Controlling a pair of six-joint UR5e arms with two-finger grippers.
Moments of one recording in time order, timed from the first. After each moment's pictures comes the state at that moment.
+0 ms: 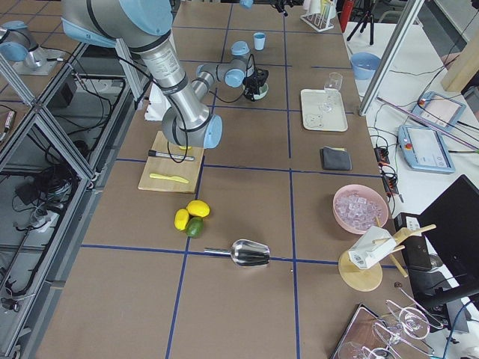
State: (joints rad) left arm -1.23 -1.54 -1.40 -2.88 -1.92 -0.42; right arm 0.36 -0.73 1.42 -1.31 1.61 1.72
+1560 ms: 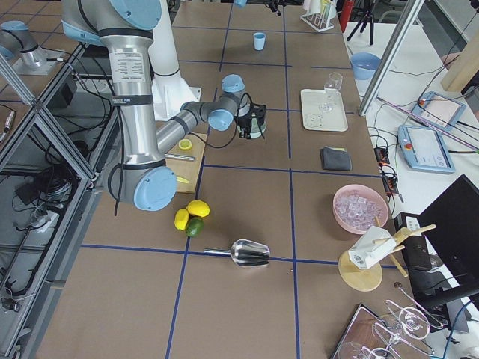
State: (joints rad) left arm -1.23 -1.46 -1.40 -2.90 -1.91 -0.43; right arm 0.58 -1.51 2.00 -1.17 1.80 1.35
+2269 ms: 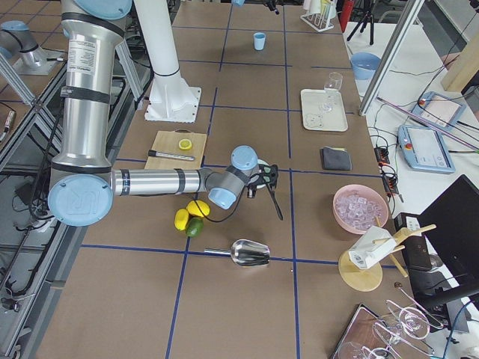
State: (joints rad) left arm -1.23 -1.42 -1.44 -2.92 -1.92 -0.44; right arm 0.97 -1.70 1.61 -0.61 2.25 1.06
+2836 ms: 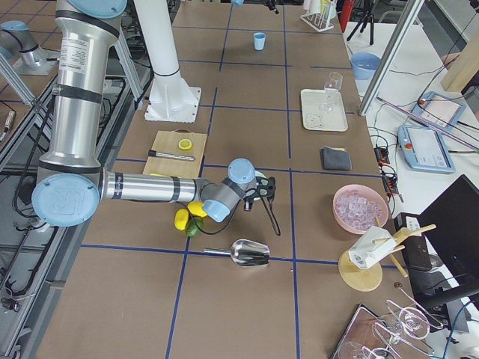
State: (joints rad) left arm -1.23 -1.42 -1.44 -2.92 -1.92 -0.44; right arm 1.00 -1.74 1.58 -0.60 2.26 1.00
